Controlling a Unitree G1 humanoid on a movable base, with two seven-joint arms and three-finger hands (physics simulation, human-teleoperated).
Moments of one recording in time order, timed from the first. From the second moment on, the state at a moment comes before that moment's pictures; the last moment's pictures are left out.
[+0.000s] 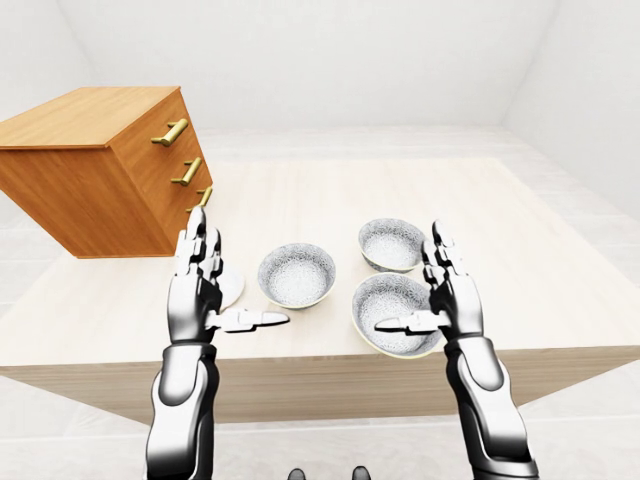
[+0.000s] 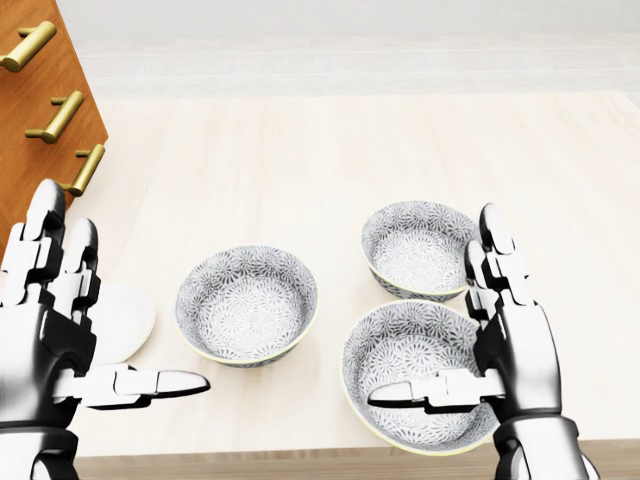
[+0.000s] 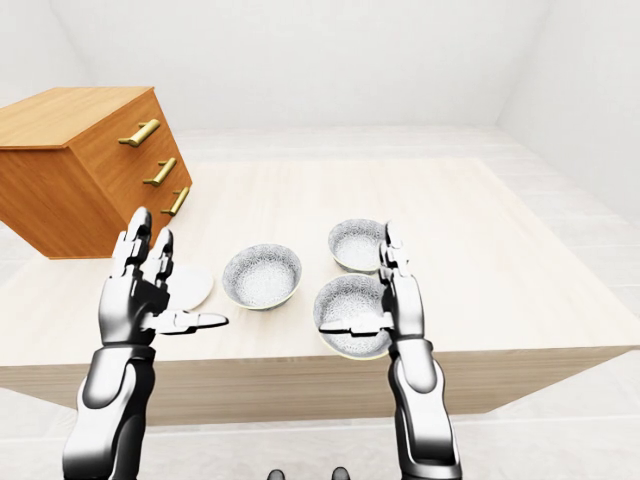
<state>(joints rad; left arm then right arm) 0.05 0.03 0.10 -0.43 -0.07 0.09 -0.06 0.05 -0.02 -0.04 -0.31 0.01 0.09 0.06</state>
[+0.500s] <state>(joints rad) 0.01 0.04 0.12 -0.53 -0.07 0.09 -0.03 0.04 -0.02 -0.06 -0.46 0.03 0.09 0.07</state>
